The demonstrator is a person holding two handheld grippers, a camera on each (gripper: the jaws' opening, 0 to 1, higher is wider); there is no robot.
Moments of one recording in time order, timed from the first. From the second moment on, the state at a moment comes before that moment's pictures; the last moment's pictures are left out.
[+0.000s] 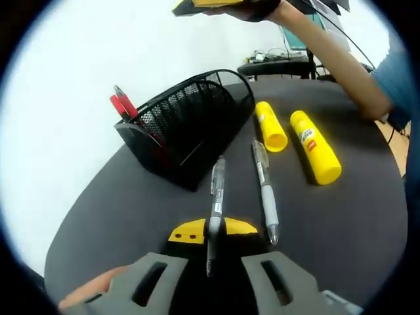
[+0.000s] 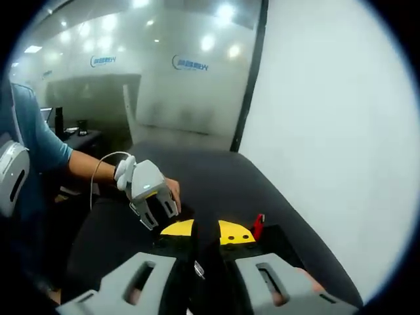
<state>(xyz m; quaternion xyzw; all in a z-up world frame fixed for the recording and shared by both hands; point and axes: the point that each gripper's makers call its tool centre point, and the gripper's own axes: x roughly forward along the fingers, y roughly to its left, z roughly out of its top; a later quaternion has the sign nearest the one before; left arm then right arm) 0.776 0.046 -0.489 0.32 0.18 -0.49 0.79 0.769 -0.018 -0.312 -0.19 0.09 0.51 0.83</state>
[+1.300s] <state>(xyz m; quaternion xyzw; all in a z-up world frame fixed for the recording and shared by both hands) 0.784 0.089 -0.485 0.20 0.17 -0.48 0.84 0.751 0.006 -0.334 -0.26 0.09 0.55 0.78</state>
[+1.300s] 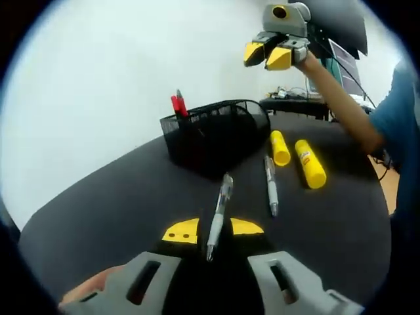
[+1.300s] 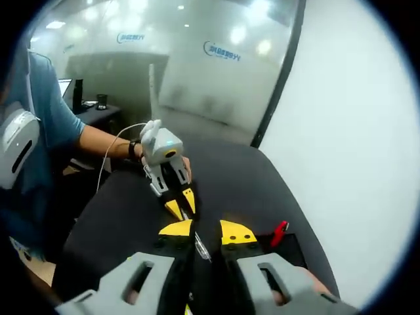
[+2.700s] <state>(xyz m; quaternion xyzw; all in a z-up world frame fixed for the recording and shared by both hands) 0.770 0.076 -0.406 0.19 0.09 -0.48 0.85 0.767 0.061 -0.406 -0.36 0.15 0.57 0.73</state>
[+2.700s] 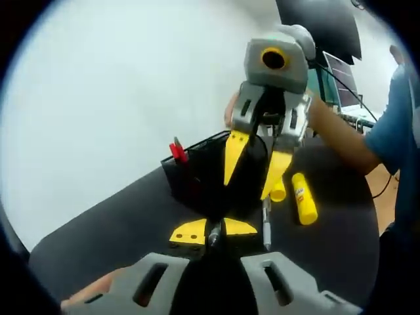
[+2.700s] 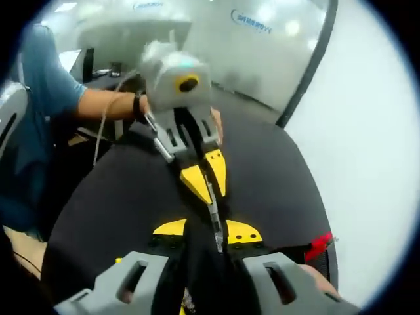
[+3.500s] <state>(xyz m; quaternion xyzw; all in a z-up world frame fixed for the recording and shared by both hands) 0.773 0.084 -0.389 0.15 0.06 -0.47 0.87 0.778 0.087 -0.430 -0.35 0.13 0.57 0.73</state>
